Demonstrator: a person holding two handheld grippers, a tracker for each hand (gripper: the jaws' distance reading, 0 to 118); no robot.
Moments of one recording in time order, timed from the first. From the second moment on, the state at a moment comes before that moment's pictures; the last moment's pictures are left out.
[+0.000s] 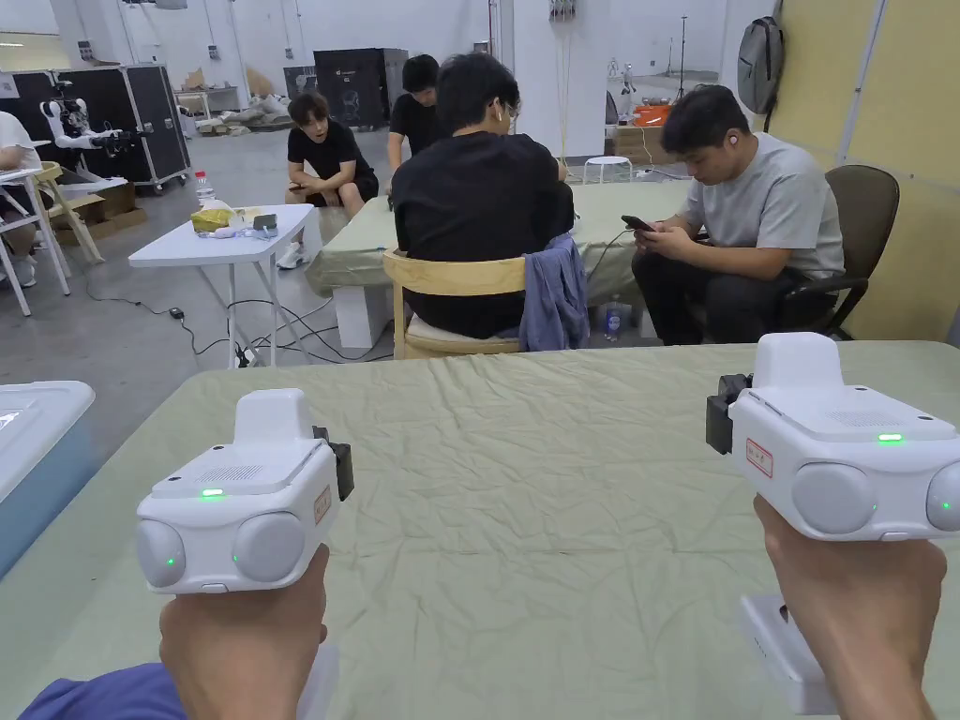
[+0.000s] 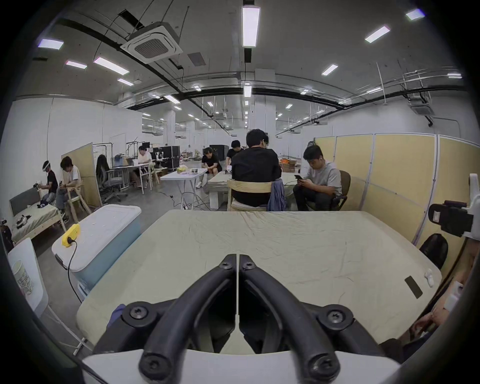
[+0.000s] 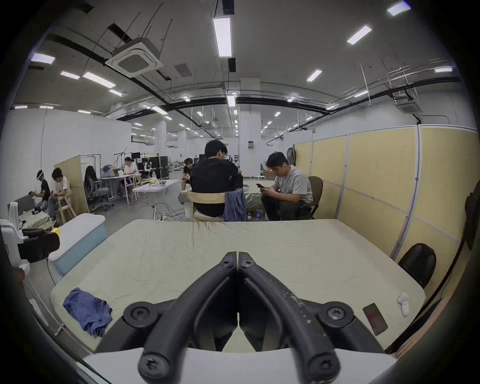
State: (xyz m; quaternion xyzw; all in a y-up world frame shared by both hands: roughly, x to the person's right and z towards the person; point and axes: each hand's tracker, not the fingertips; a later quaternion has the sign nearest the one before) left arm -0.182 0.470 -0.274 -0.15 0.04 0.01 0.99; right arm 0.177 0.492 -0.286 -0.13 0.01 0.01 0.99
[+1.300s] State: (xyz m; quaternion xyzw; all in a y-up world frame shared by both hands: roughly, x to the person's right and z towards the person) left arm -0.180 0.472 -0.275 -0.17 0.02 0.00 0.99; right arm 0.169 0.489 -0.282 -0.14 0.02 0.02 0.99
